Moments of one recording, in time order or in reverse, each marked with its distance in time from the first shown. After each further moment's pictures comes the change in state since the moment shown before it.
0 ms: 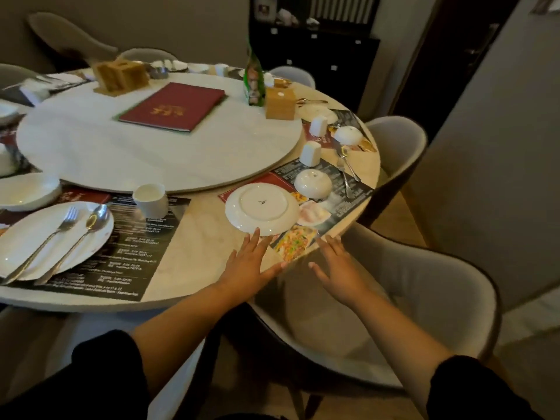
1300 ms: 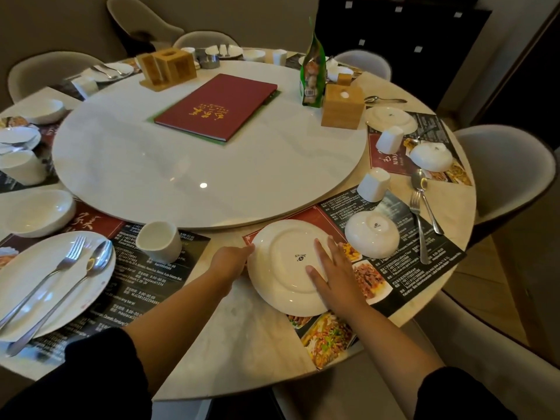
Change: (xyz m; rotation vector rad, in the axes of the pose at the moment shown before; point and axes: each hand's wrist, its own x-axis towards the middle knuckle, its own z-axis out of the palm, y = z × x) left_hand 0.167 -0.083 -0.070 -0.848 0.216 -0.875; right_hand 0.214 -0.002 0.053 0.176 -0.092 -0.195
